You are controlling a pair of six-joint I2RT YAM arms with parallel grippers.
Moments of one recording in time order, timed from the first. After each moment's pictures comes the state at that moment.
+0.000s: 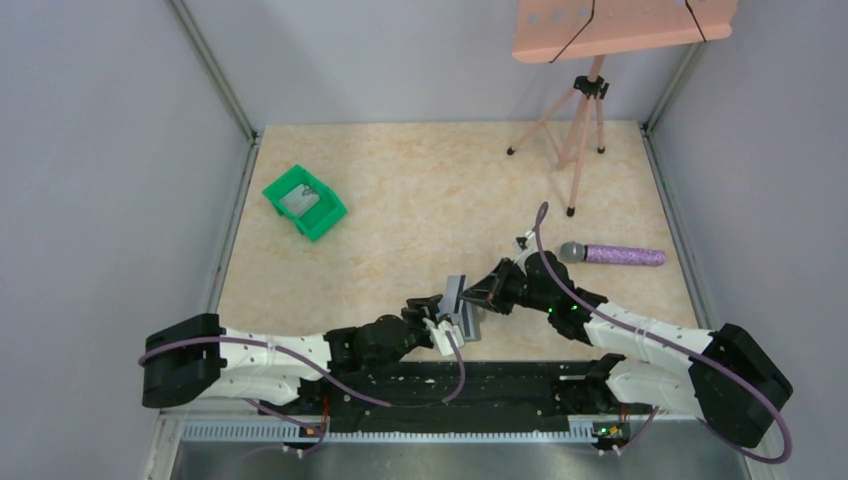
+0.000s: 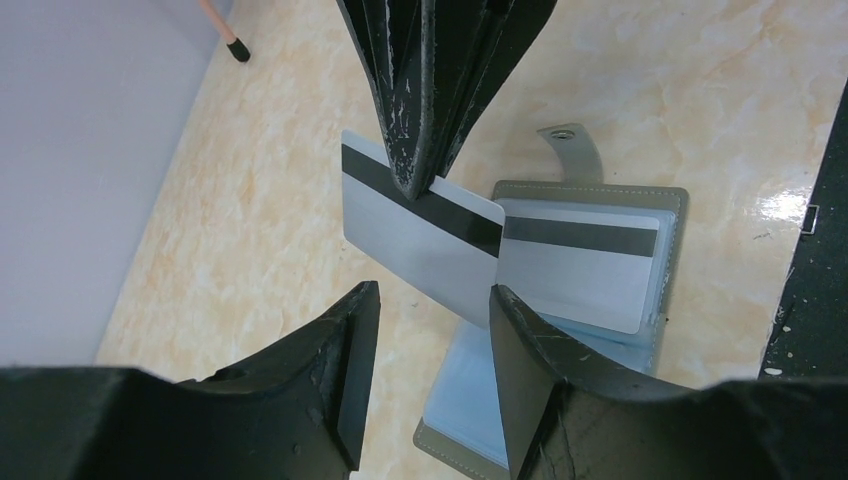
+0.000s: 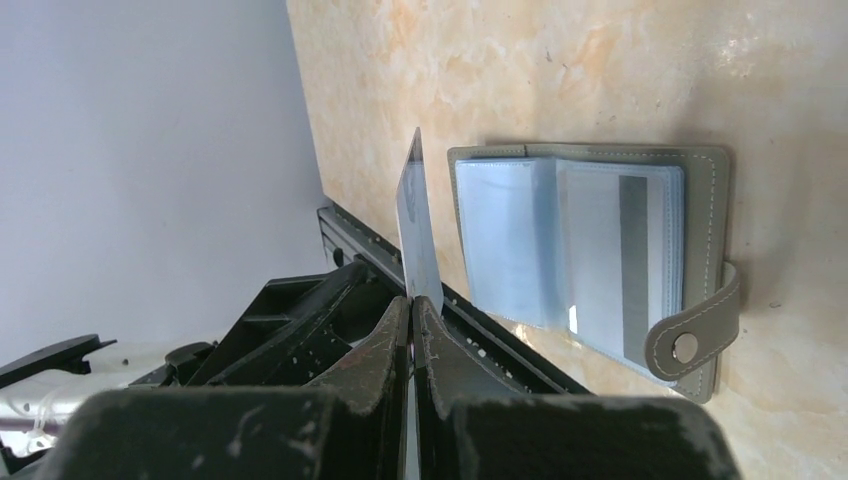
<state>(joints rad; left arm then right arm) -1.31 1.10 0.30 0.52 -0.36 0.55 0.74 1.08 0.38 0.25 -0.27 1.28</state>
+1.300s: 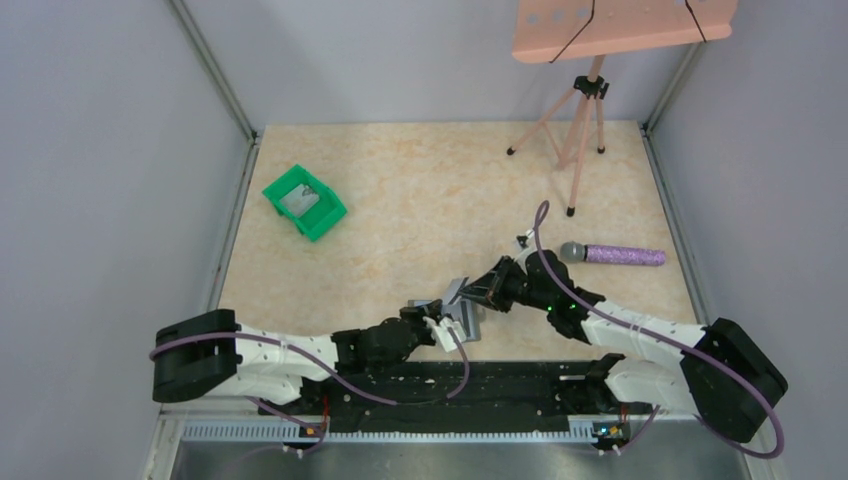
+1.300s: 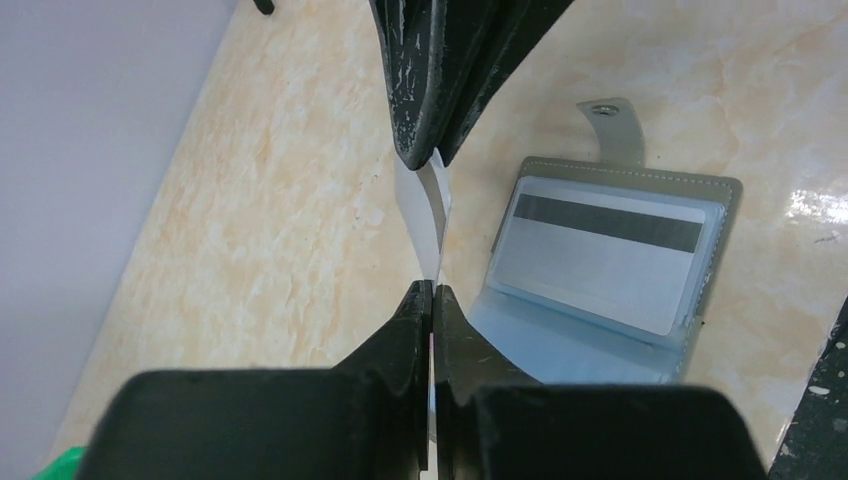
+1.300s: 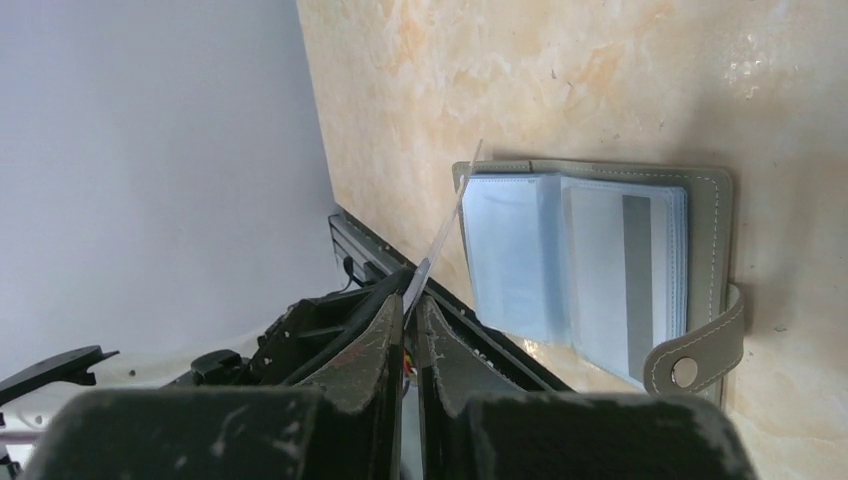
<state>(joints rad) -1.31 1.18 0.28 0.60 -0.47 0.54 0.72 1.12 0.37 0.31 -0.27 1.29</state>
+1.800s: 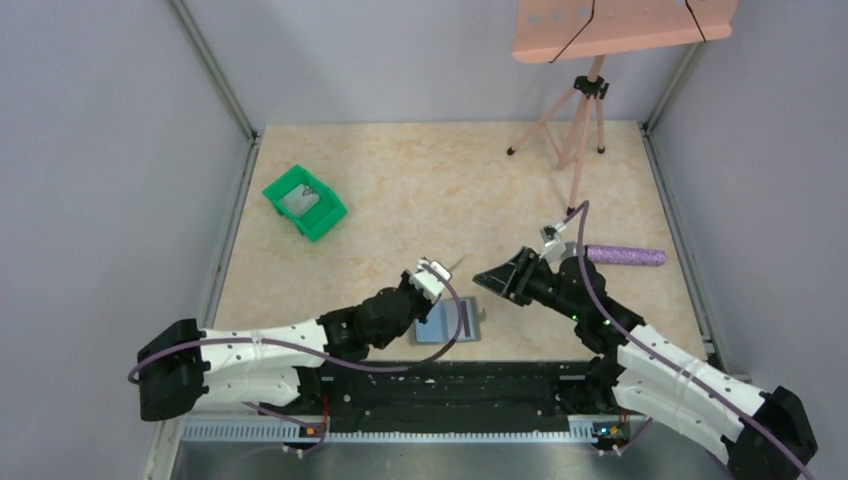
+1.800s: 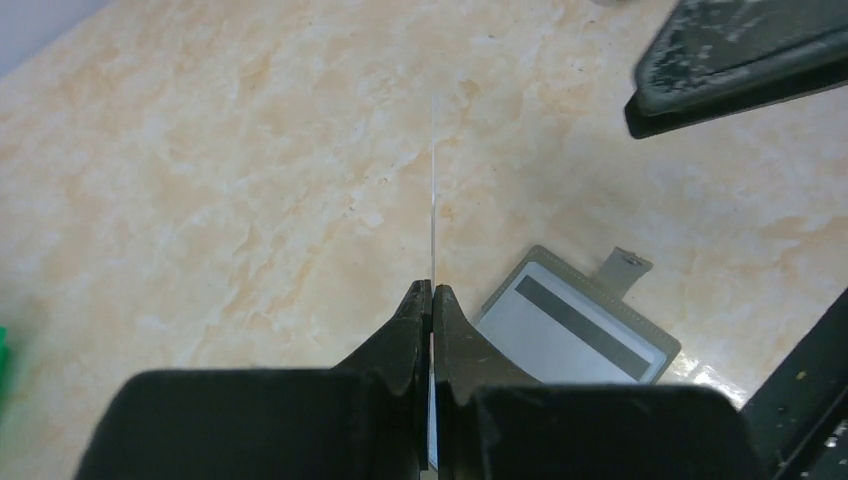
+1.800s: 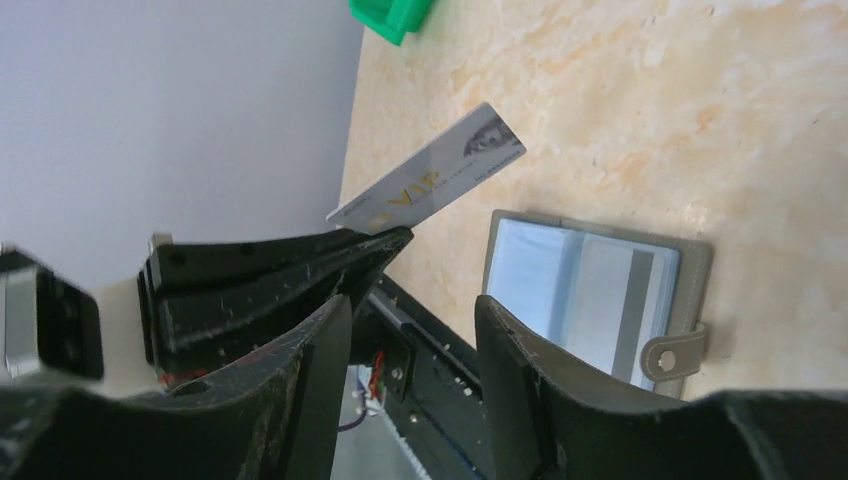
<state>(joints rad) -1.21 1.07 0.46 0.33 -0.50 0.07 0.69 0.77 0.37 0.14 -0.20 1.09</state>
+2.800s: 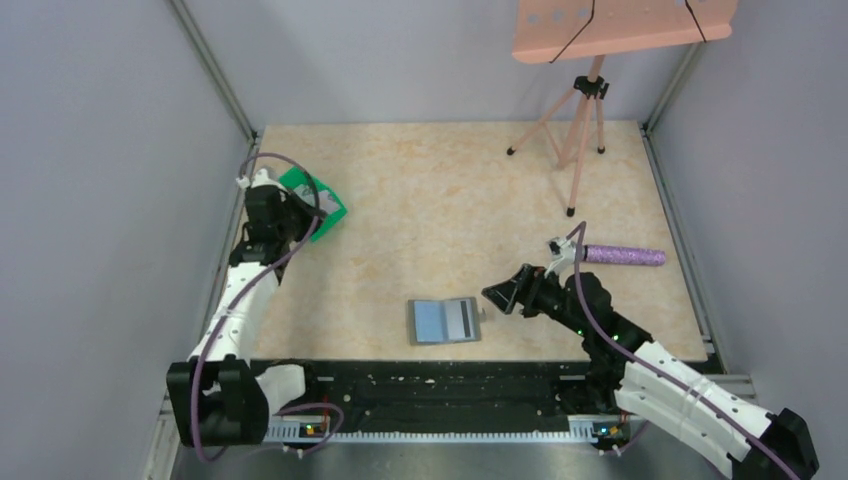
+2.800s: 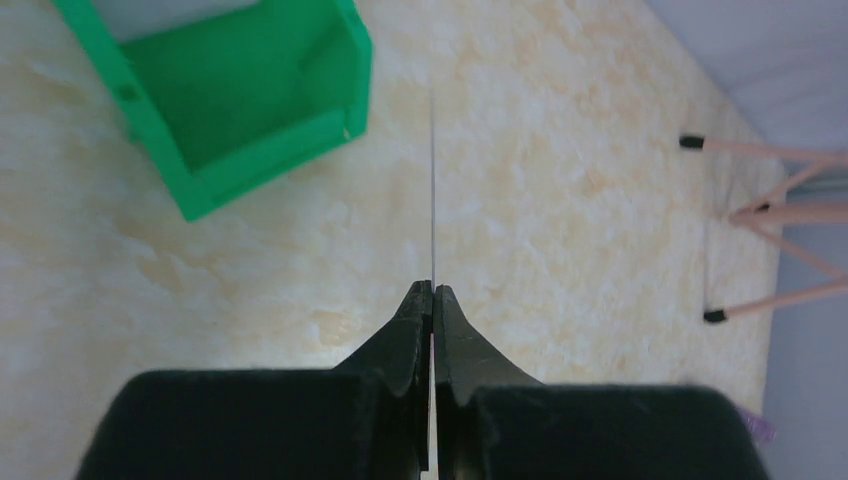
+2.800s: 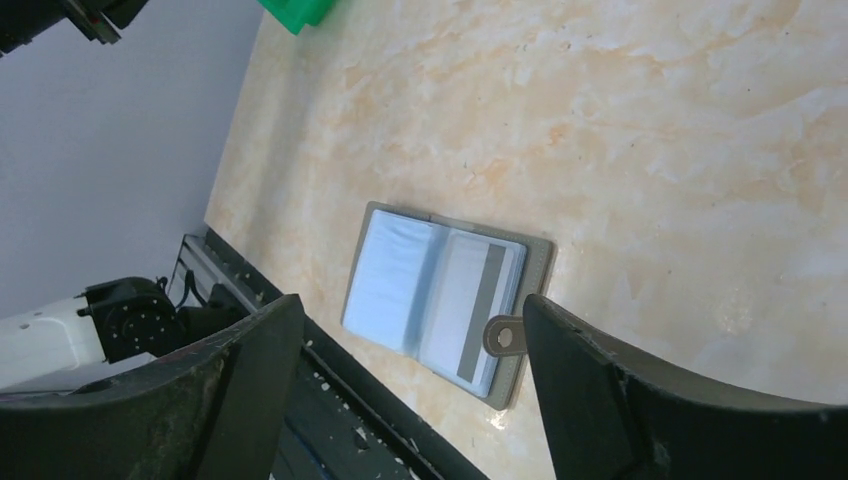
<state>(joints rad) -0.05 1.10 0.80 -0.21 0.12 -0.64 0.69 0.58 0.26 0.04 -0.10 0.79</state>
